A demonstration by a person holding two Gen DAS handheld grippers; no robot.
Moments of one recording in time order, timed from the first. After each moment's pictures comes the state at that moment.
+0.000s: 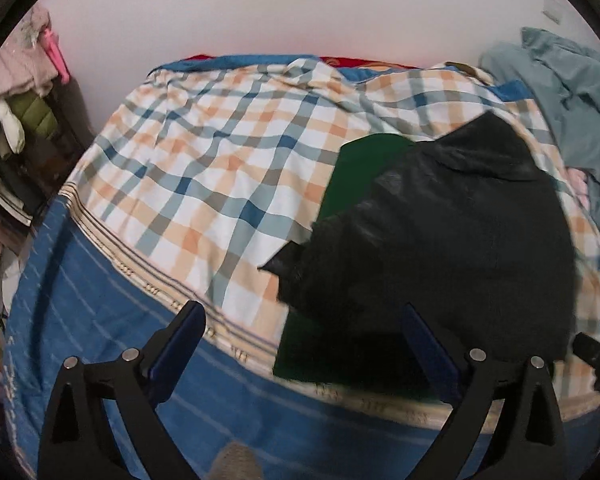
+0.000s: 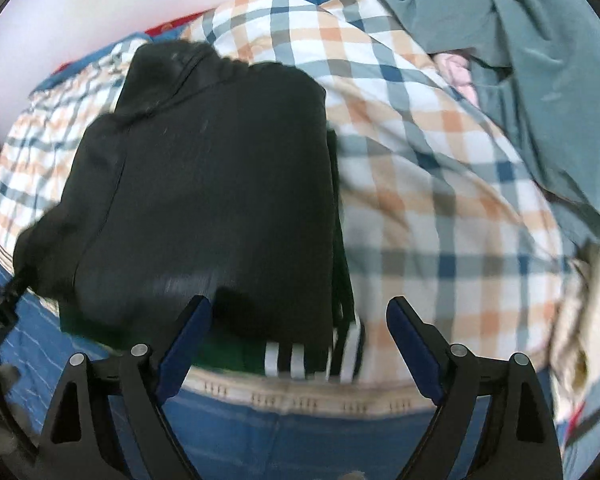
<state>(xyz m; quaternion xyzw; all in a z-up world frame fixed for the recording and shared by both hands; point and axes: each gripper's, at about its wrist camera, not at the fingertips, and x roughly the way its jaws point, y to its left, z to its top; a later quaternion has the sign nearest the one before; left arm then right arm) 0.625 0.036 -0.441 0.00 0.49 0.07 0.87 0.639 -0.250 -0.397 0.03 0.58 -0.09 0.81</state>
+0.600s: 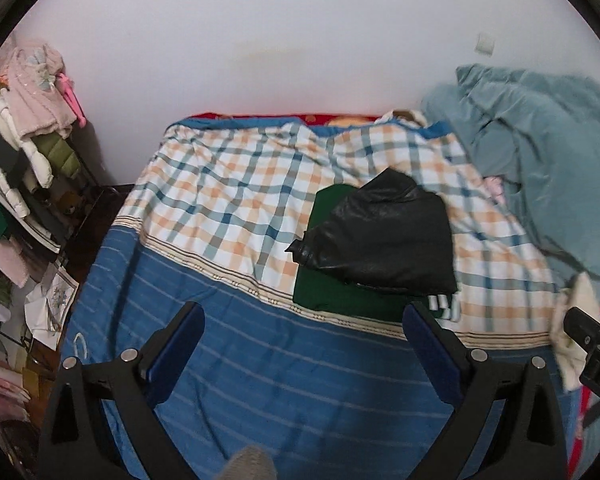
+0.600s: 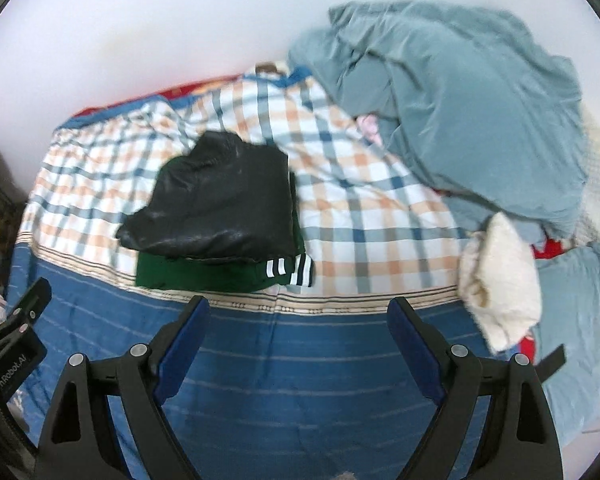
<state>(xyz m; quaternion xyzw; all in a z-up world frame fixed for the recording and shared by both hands) 0.453 0.019 -0.225 0.02 0.45 0.03 0.89 0.418 -0.189 -0.163 0.03 0.51 -0.14 0.85</state>
